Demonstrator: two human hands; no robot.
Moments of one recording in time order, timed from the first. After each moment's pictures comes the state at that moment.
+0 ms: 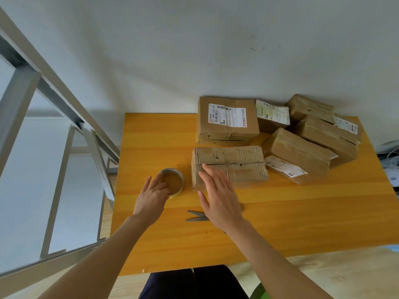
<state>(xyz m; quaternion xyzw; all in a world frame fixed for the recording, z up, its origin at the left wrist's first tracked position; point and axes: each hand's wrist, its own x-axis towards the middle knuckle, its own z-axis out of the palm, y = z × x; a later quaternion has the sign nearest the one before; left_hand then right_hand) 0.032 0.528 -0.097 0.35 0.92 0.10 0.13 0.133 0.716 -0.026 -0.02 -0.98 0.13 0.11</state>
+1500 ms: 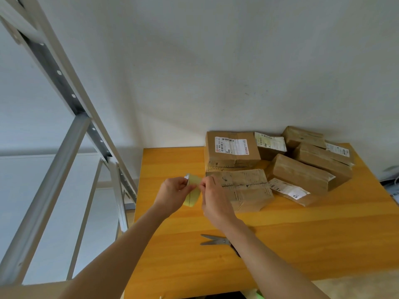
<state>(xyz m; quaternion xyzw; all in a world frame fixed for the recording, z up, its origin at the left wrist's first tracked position) 0.008 0.555 0.028 0.16 0.83 0.50 0.20 0.087 0.675 0.026 -0.11 -0.96 0.25 0.10</state>
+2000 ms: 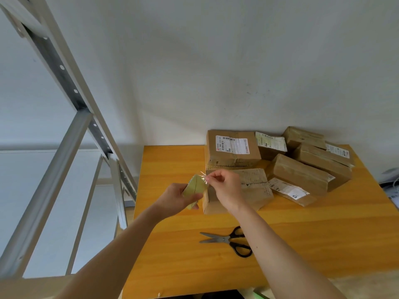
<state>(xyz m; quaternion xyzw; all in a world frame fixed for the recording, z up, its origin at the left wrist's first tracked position) 0.014 0.544 0.030 0.22 0.77 0.48 0.35 0.078 0.700 0.049 -0.26 -0.79 0.55 0.10</state>
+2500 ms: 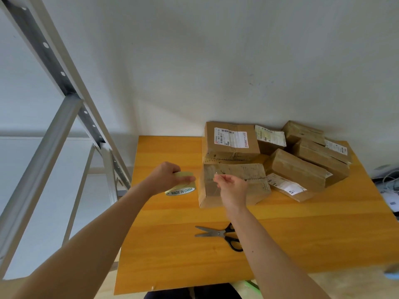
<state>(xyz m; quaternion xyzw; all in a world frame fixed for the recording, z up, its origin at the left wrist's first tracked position) -0.042 0.552 0.006 0.22 0.87 0.35 0.28 0.086 0.704 0.024 -0.43 -0.67 0.59 0.14</state>
